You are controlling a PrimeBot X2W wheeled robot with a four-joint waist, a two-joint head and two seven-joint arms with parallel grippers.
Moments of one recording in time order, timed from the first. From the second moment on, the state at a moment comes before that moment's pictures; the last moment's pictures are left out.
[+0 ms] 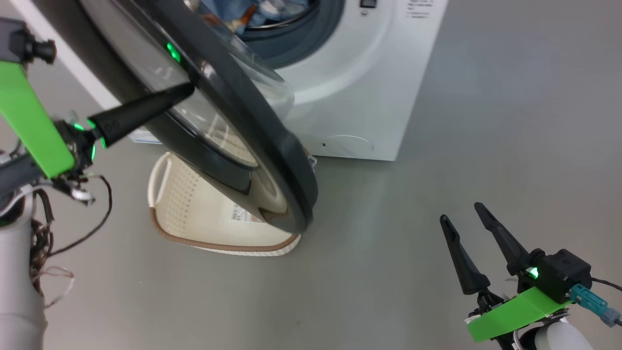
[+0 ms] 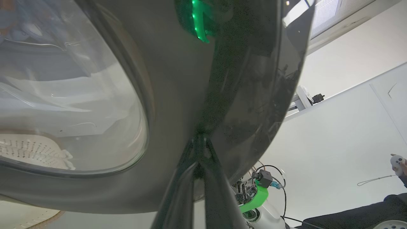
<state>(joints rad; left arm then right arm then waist) -0.75 0.28 -0.07 0.09 -1.46 -0.13 1.10 -0.11 -0.23 0.18 0.07 0.34 0.13 -0.26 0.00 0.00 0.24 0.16</state>
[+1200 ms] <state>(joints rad) -0.99 0.34 -0.16 0.33 -1.39 -0.13 0.69 -0.17 -0.16 0.18 0.07 0.34 0.13 -0.26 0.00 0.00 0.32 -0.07</state>
